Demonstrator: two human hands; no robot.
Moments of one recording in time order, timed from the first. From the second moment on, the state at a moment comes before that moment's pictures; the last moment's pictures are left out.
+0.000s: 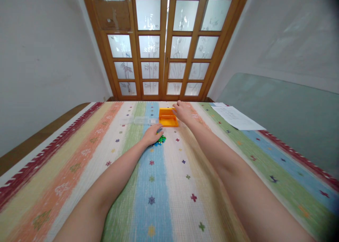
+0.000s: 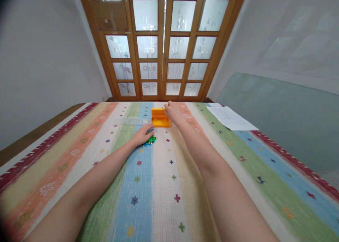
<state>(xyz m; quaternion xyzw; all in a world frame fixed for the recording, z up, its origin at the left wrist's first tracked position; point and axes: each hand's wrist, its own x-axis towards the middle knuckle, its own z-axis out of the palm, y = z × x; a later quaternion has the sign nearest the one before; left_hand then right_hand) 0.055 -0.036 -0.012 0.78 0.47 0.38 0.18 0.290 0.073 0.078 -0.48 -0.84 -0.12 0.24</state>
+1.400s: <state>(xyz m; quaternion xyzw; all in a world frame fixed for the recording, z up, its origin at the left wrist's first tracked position) 0.058 -0.041 -0.007 0.80 0.50 0.31 0.13 0.337 0.014 0.015 -0.51 -0.84 -0.03 0.18</state>
